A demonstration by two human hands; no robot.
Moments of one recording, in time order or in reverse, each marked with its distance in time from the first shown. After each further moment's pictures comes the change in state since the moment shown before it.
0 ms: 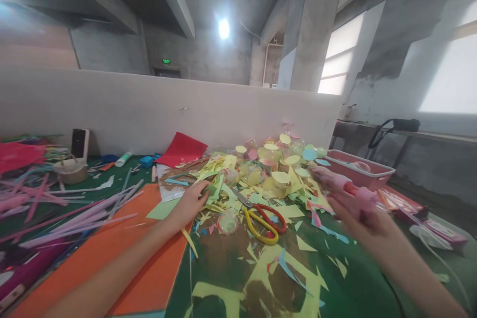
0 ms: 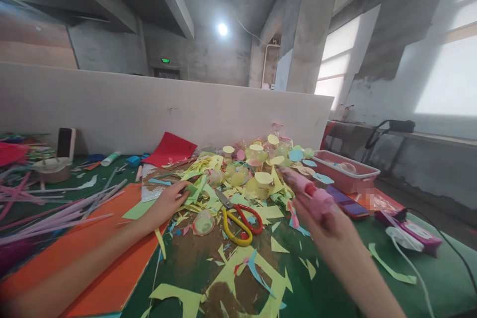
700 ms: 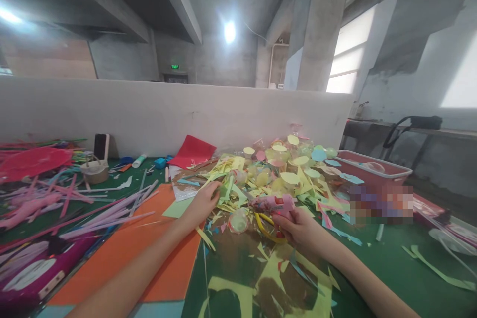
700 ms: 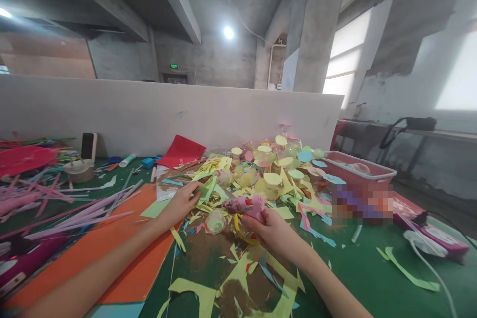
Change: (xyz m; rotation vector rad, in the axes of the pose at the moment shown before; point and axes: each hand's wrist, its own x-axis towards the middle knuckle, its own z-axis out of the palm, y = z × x) left_hand -0.003 0.006 0.001 0.015 0.012 0.041; right_hand 0.001 -0.026 0.105 0.531 -0.721 0.179
